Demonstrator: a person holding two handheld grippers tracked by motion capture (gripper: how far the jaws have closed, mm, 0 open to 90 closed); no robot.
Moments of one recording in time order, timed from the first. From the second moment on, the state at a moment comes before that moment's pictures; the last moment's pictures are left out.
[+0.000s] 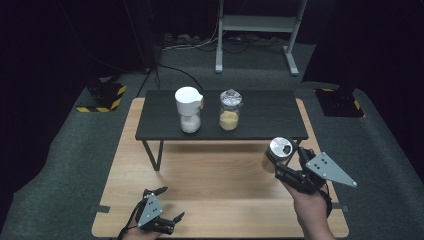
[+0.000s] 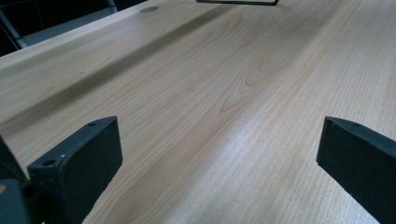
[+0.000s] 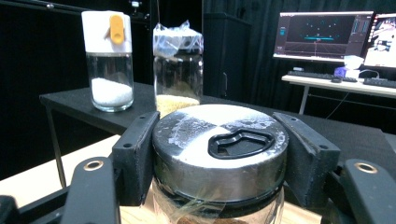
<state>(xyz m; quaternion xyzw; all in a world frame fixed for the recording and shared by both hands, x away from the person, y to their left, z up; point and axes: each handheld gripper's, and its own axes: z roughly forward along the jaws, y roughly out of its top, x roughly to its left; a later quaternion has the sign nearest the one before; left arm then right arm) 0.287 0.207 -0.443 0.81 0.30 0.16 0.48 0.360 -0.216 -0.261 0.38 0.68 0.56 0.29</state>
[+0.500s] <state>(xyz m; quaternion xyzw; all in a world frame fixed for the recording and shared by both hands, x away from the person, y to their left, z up) 0.287 0.207 -0.443 0.81 0.29 0.16 0.48 0.370 -0.208 -0.240 0.37 0.67 0.57 0.30</state>
